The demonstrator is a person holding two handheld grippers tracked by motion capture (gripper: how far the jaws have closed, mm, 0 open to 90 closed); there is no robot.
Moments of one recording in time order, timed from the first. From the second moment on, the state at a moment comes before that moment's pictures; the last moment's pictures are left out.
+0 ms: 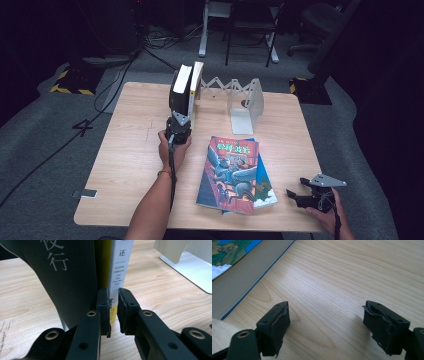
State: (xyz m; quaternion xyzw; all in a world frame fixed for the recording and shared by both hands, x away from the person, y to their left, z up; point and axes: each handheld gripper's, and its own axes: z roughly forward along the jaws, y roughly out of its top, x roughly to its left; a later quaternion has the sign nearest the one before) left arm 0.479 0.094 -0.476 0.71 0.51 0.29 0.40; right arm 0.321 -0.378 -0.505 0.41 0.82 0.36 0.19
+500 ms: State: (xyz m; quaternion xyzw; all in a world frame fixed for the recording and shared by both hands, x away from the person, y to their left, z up) left arm 0.444 0.100 -0.476 0.76 0.43 0.28 0.40; right arm 0.321 -0.378 -0.505 0.41 0.82 0.36 0.19
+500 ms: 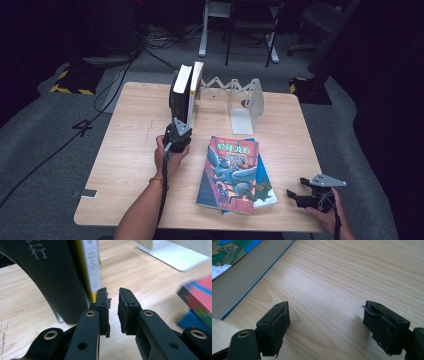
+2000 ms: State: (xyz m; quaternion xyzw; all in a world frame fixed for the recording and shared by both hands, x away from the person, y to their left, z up) left arm 0.323 0.140 -0.495 0.89 0.24 0.11 0.37; right arm 0.311 -0.366 -0.487 0.40 0.82 0.36 0.20
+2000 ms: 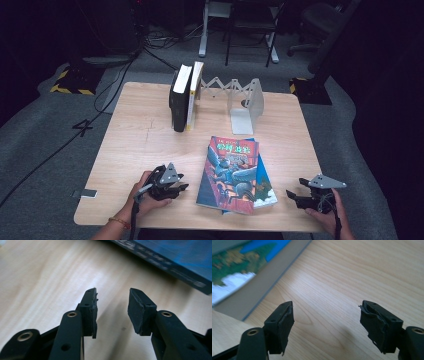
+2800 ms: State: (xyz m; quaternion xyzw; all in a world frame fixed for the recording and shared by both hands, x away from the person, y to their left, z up) left arm 0.302 0.139 -0.504 0.90 0.21 0.08 0.37; right arm 0.281 -0.273 -0.451 0.27 0.88 0.34 0.17
